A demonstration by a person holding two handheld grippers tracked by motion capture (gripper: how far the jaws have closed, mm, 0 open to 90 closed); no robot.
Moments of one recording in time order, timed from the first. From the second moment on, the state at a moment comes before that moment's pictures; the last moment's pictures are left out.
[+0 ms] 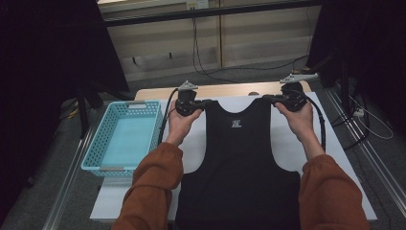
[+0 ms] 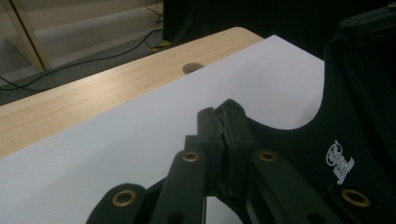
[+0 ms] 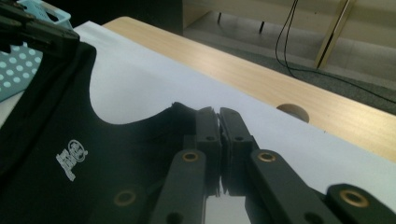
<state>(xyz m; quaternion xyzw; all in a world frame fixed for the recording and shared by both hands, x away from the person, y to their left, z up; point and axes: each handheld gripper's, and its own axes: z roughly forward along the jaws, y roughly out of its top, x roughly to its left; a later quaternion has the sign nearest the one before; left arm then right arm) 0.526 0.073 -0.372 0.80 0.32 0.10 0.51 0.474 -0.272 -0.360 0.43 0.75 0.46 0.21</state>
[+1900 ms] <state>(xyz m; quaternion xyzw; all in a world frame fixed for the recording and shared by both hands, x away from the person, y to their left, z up) 0.553 0.078 -0.252 0.74 0.31 0.18 0.58 0.502 -0.250 -0.237 0.41 0.71 0.50 0.30</state>
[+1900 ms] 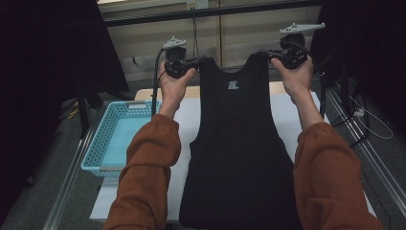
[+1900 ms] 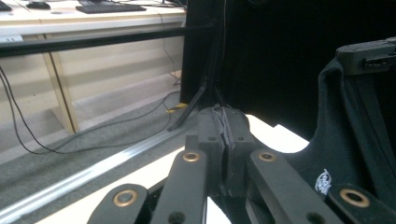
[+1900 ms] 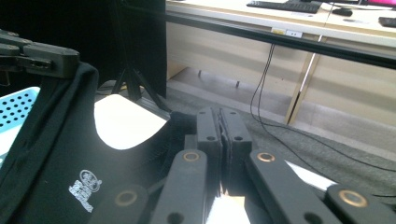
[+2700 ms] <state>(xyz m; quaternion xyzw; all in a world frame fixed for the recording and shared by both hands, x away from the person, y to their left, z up) 0.569 0.072 -0.213 0.73 0.30 0.19 0.59 0.520 -0.236 -0.188 0.40 0.70 0.49 0.33</state>
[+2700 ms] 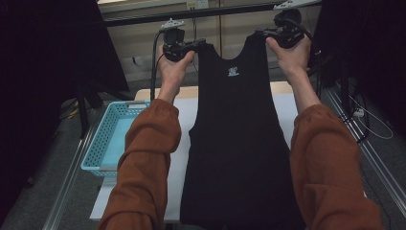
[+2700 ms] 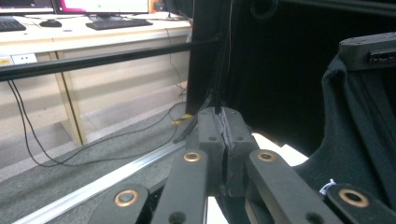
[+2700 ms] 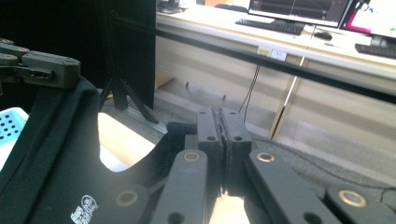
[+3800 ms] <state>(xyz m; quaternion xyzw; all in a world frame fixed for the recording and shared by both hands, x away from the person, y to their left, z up) 0.469 0.091 -0.259 0.73 0.24 0.17 0.62 0.411 -0.264 -0.244 0.37 0.70 0.53 0.32</state>
